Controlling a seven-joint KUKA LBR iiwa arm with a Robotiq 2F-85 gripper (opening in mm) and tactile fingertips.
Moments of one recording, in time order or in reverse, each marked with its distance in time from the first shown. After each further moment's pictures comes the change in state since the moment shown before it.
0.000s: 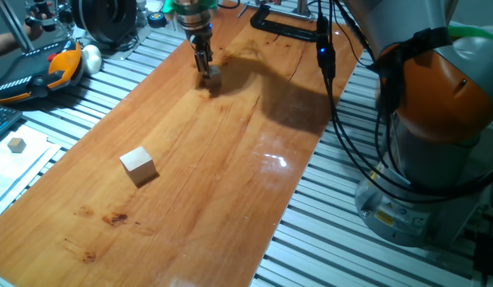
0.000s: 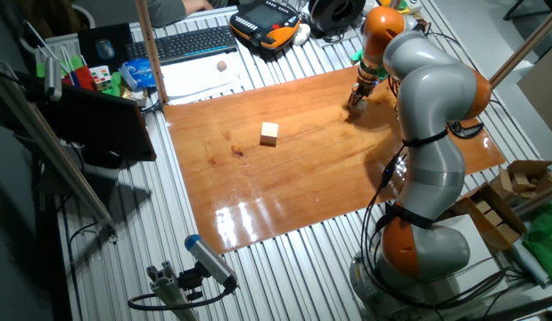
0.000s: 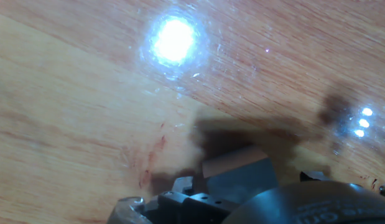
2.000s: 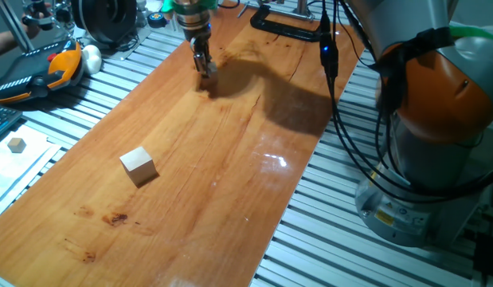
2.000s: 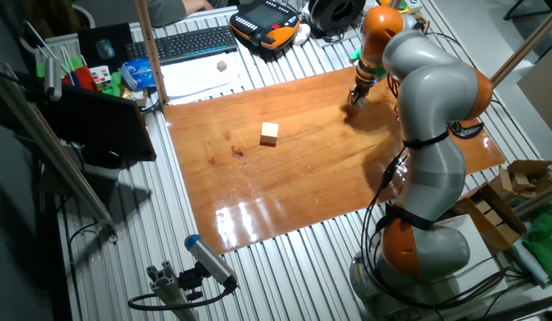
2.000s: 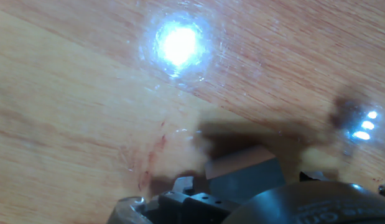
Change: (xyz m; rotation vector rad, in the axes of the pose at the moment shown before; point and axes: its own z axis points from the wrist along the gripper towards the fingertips) arm -0.009 0.013 -0.025 0.021 -0.009 0.000
